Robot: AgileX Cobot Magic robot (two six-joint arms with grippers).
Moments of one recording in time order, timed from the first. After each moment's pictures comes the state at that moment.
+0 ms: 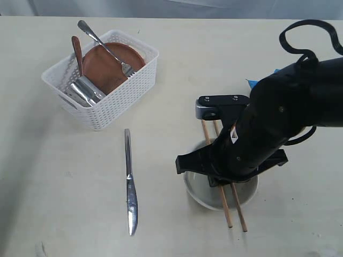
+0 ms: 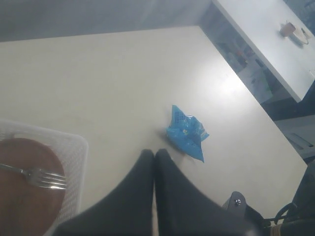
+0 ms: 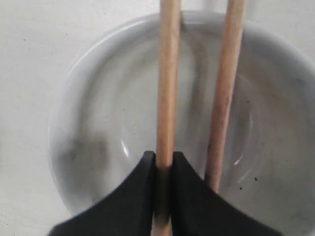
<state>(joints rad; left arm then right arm) -0.01 1.47 -1.36 -1.07 1.08 0.73 0.77 1.58 -0.73 0.14 0.63 0.45</state>
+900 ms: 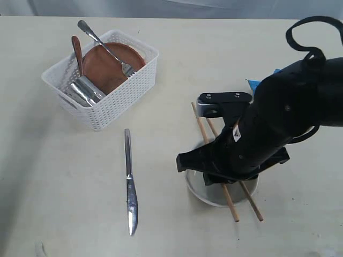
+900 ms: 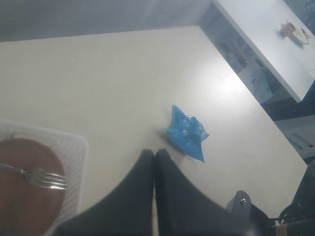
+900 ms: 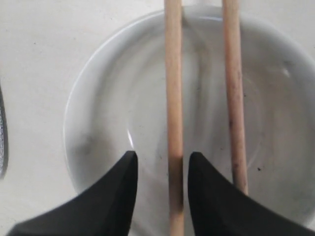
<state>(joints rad) -0.01 1.47 -1.36 -1.07 1.08 0.73 0.77 1.55 -0.73 0.14 0.64 0.45</state>
